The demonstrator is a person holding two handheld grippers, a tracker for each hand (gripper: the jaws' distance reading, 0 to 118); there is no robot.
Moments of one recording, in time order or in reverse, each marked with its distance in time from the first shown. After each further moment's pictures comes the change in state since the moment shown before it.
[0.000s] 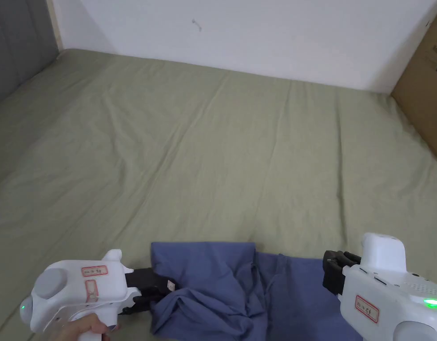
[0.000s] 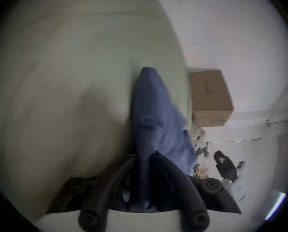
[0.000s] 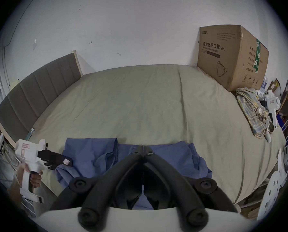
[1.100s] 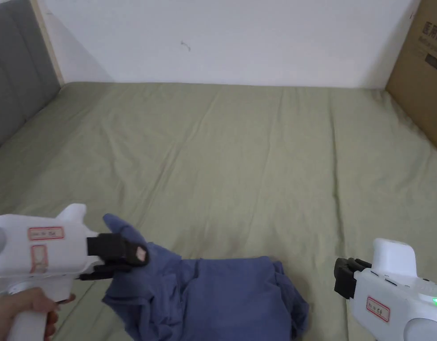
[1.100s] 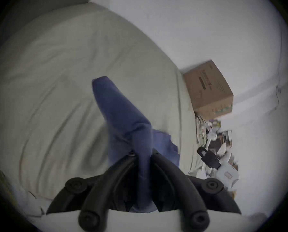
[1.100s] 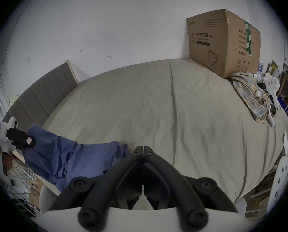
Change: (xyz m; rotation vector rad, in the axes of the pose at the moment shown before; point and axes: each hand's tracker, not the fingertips) left arm 0.172 -0.023 0.090 0.093 0.172 -0.371; right arm 0.050 -0.015 0.005 -0.001 0.017 -0.131
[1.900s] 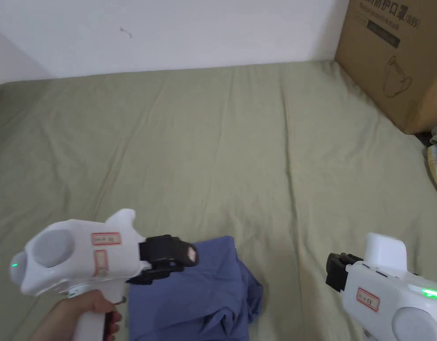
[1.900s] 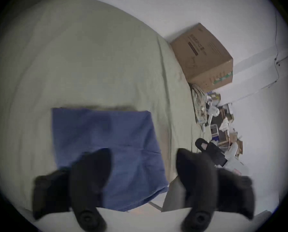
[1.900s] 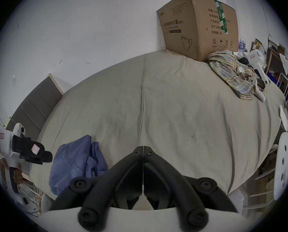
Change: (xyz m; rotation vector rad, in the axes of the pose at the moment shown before) left arm 0.048 -0.017 -0.111 -0.129 0.001 -0.068; right arm 0.065 -0.019 0.002 -0.025 -0.074 -0.163
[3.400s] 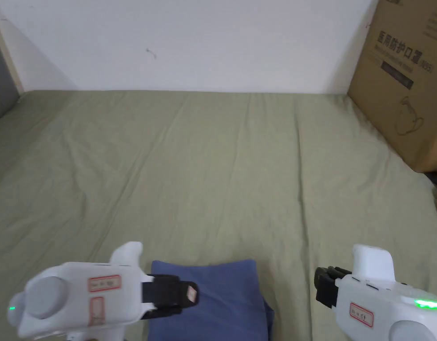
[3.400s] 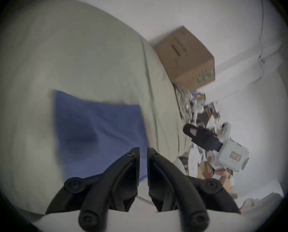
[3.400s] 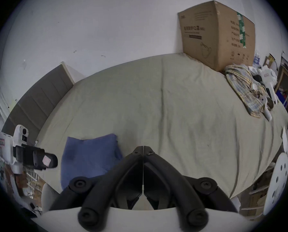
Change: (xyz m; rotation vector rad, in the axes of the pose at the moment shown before) left arm -0.030 -0.035 0.034 0.060 -0.142 -0.024; right arm -0.052 0.023 0.012 -0.017 0.089 0.151
